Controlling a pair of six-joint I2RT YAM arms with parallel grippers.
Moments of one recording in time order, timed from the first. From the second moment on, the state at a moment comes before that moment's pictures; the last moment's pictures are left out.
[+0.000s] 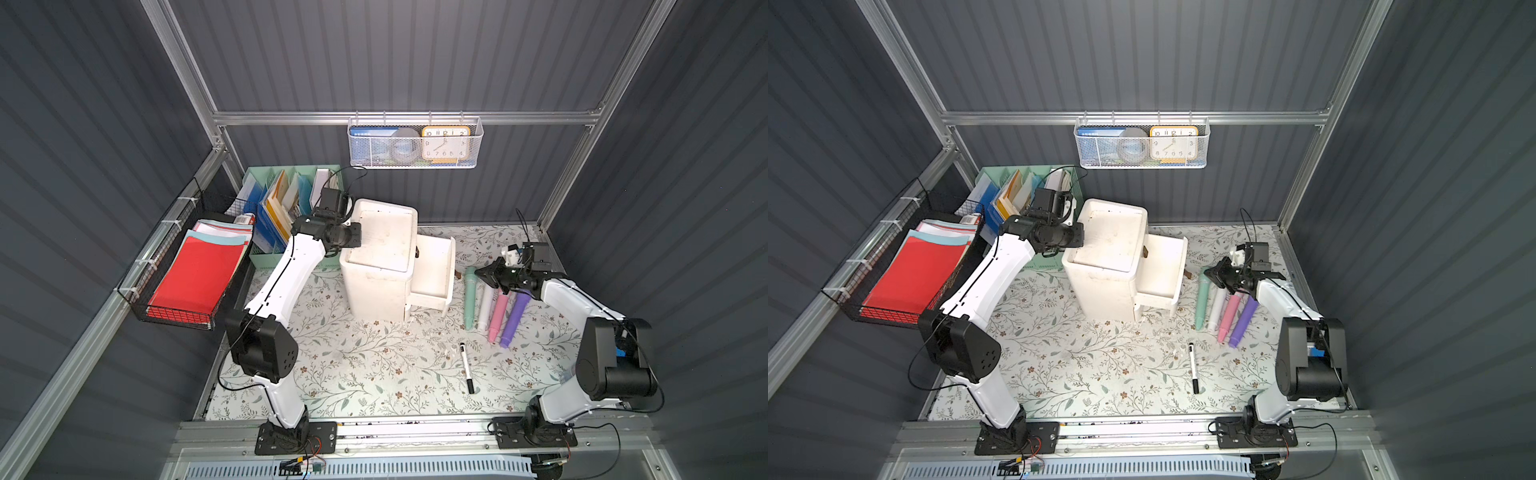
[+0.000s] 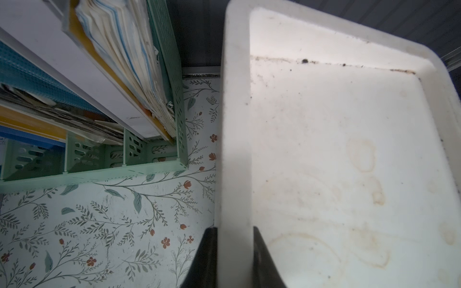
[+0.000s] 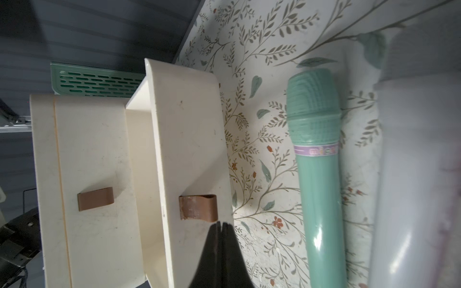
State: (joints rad) left arm -0.27 1.80 1.86 -0.87 -0.02 -0.20; right arm -0.04 1.60 1.02 -0.20 -0.68 0.77
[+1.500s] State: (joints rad) left arm -0.27 1.81 1.87 -0.87 -0.03 -0.20; right arm 0.25 1.87 1.26 -0.03 -0.75 0.87
